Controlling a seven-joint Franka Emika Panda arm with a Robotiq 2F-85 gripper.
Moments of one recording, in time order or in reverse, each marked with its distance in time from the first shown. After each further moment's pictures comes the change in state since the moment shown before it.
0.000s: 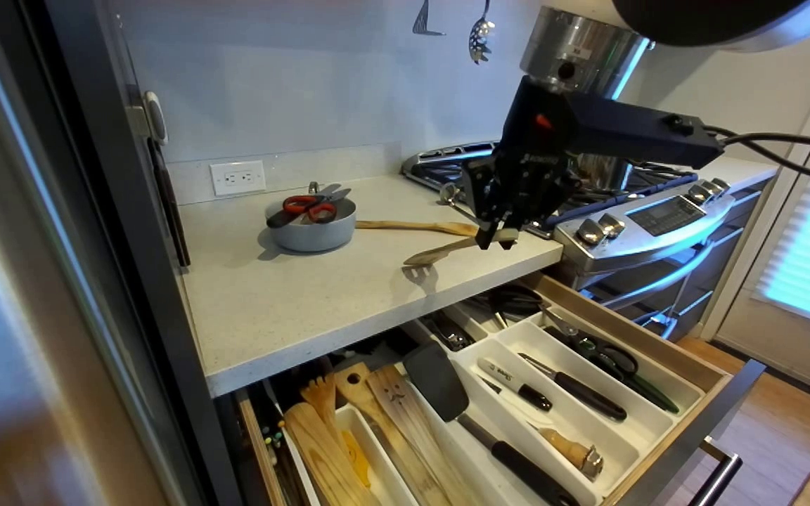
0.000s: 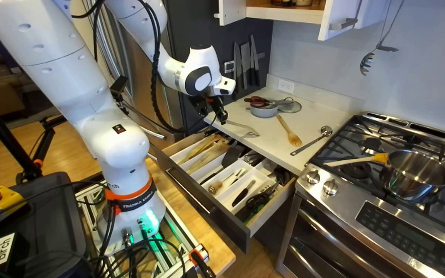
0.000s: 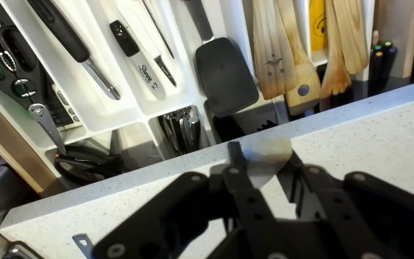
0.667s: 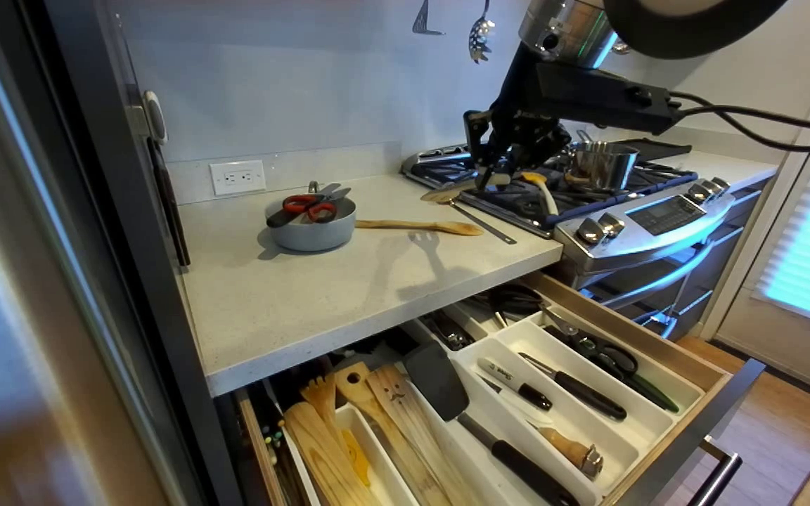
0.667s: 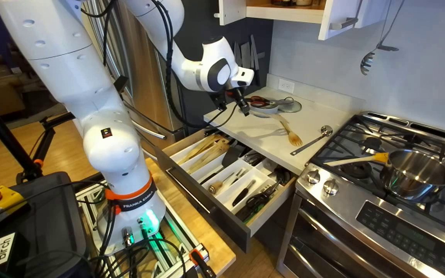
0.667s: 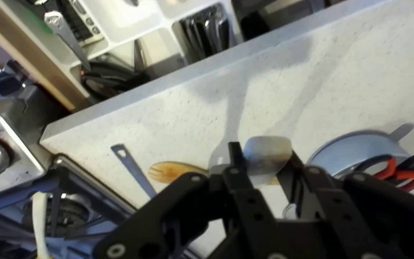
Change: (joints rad) arm -0.271 0.066 0.079 0.123 -0.353 0.105 0.258
